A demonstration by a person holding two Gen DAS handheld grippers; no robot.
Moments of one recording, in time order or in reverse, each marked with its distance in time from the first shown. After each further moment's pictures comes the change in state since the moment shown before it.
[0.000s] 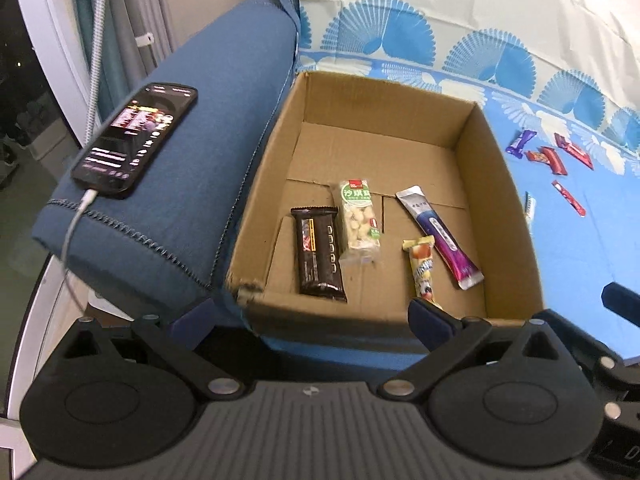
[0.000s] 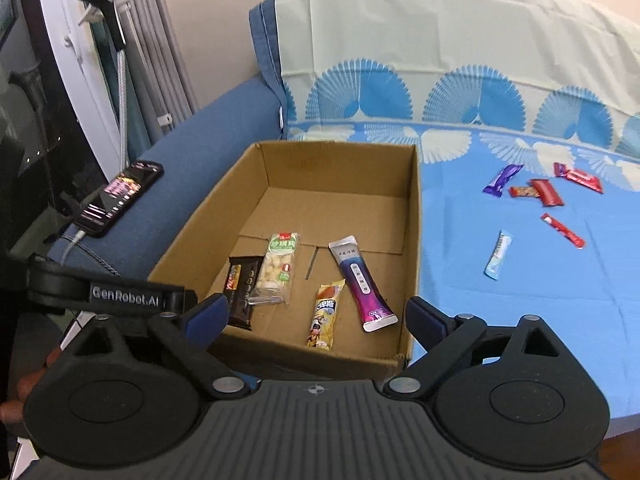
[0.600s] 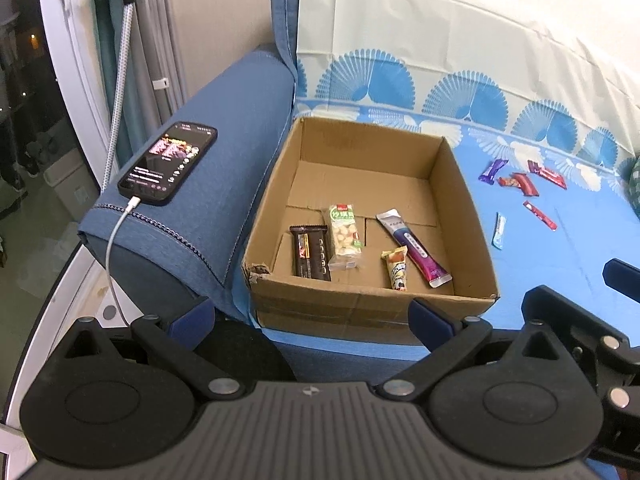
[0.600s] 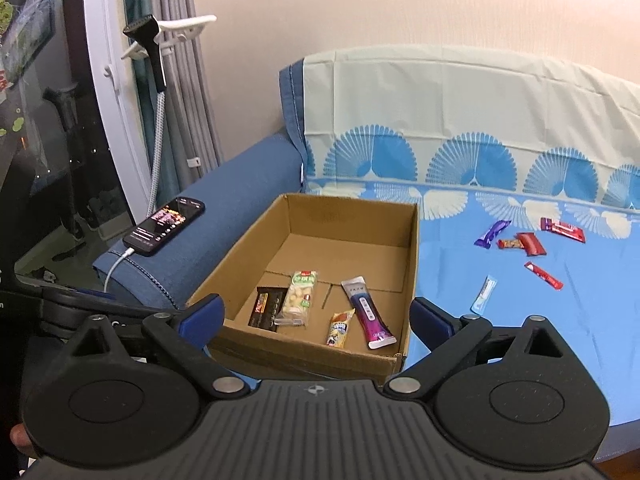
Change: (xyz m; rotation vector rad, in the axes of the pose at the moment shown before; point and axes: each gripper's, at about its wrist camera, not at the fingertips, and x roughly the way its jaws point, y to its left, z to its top) left arm -0.080 -0.006 -0.047 0.002 -0.156 -0.004; right arm -0.080 0.016 -0.020 -0.065 -0.169 0.014
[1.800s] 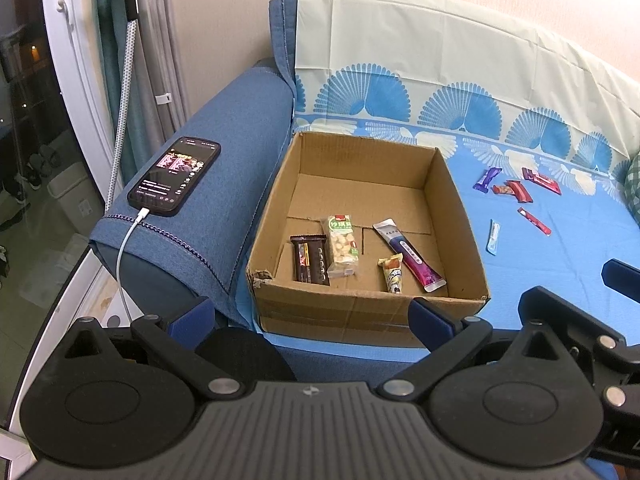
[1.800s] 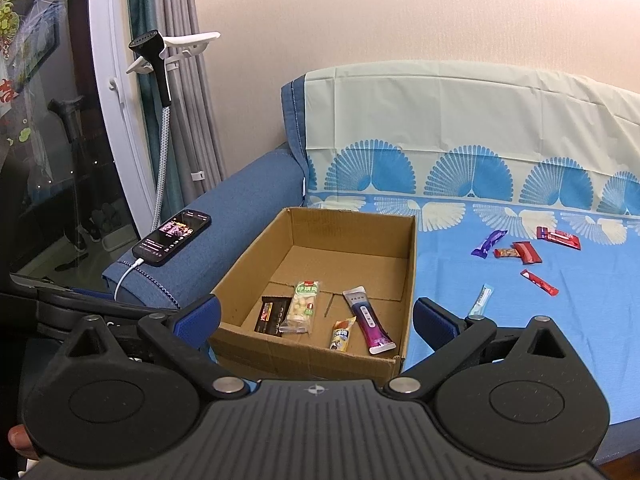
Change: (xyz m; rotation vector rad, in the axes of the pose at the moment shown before) left arm -0.016 0.001 -0.005 0.012 -0.035 -0.003; right arm -0.020 0.006 -0.004 0.005 -0.031 -0.003
